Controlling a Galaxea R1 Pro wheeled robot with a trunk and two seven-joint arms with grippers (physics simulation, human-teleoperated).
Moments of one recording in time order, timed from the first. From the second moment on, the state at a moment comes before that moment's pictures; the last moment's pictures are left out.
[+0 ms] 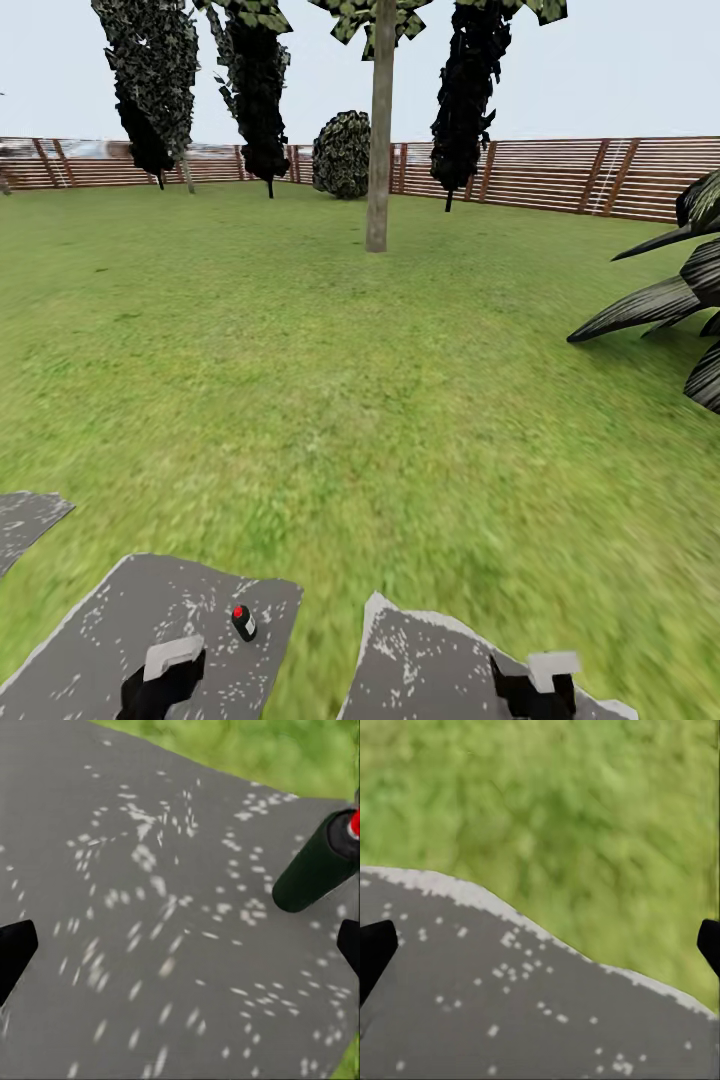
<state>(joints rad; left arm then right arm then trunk) -0.36 0.12 0.14 -0.34 0.08 -0.23 0.02 -0.21 -0.09 -0.01 -0.54 0.04 -0.32 -0.01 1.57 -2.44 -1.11</state>
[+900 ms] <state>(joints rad) -0.45 0.11 0.13 -0.40 0.07 -0.11 0.02 -0.36 -0.10 -0.01 -0.66 0.04 -0.18 0.00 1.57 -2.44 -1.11</state>
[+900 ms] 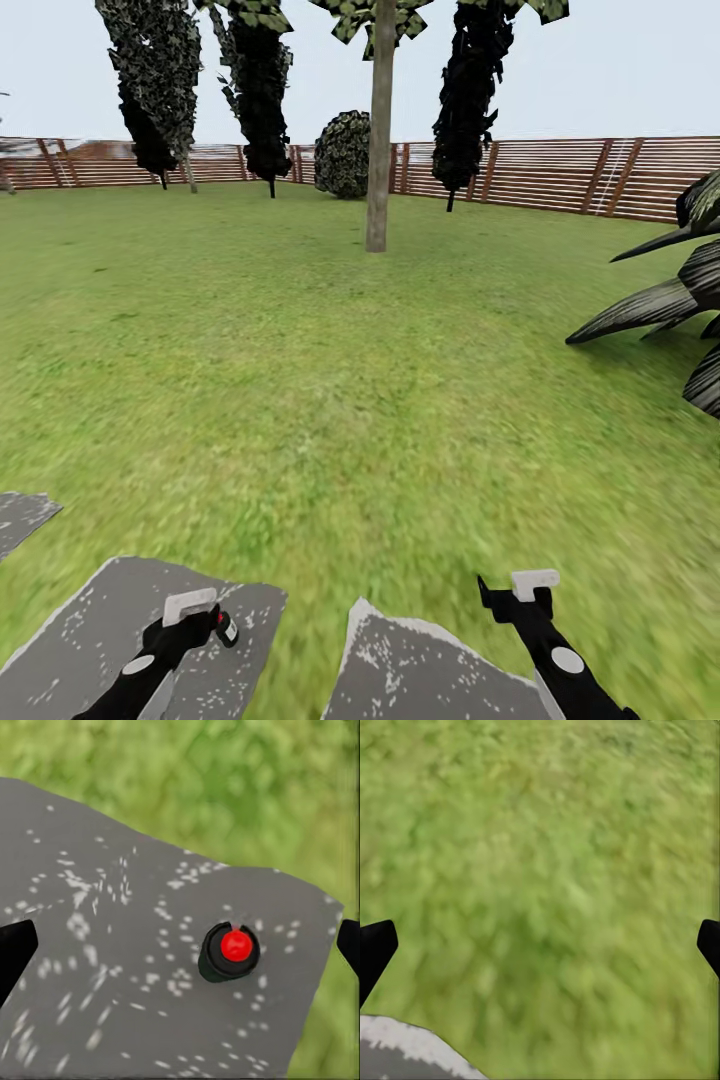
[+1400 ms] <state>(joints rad) -0.45 0.11 0.13 -0.40 0.07 -0.11 0.02 -0.36 -0.10 -0.01 -0.66 0.04 -0.18 0.00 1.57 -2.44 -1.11</state>
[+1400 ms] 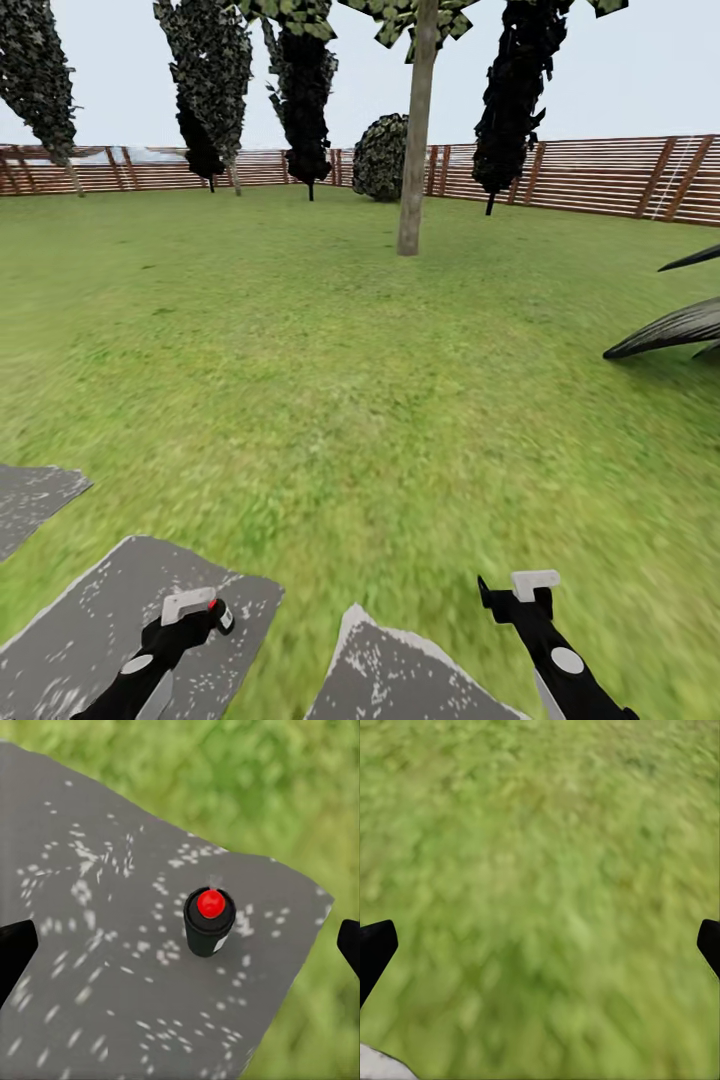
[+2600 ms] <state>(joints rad) -0.46 0.11 0.13 -0.40 0.00 -0.10 0.01 -0.36 -0.09 -0.01 -0.66 0.04 -0.18 0.00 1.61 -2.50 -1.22</state>
